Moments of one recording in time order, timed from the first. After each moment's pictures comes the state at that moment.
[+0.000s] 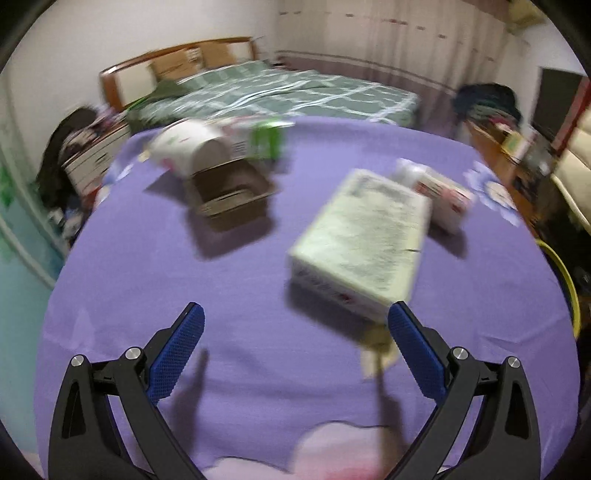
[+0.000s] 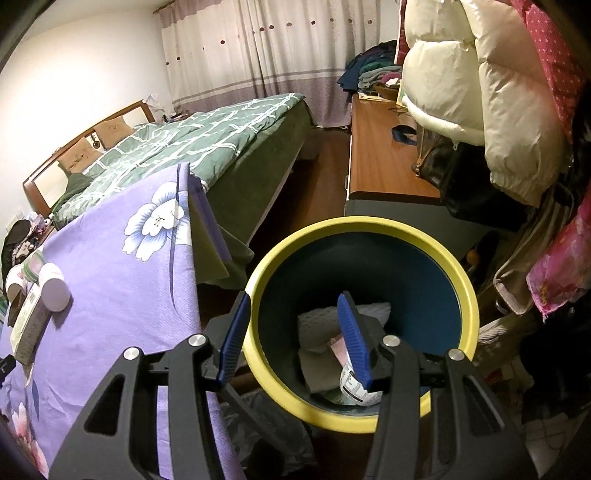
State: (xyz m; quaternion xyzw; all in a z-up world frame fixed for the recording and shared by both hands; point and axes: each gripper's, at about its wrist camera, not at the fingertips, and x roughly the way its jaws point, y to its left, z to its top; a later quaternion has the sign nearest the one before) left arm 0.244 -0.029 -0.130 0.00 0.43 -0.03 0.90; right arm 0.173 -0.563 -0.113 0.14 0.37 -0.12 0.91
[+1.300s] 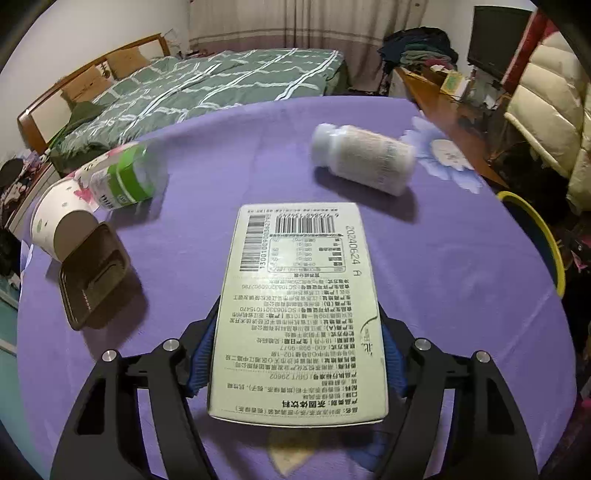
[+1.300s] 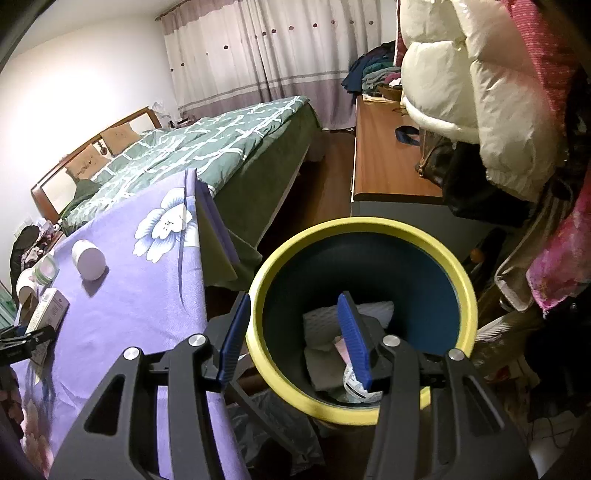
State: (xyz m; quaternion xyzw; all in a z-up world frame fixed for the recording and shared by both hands) left arm 0.309 -0.097 -0.130 0.08 0.47 -0.15 0.87; right arm 0.160 -0.567 -0.109 0.15 0.36 -0.11 0.92
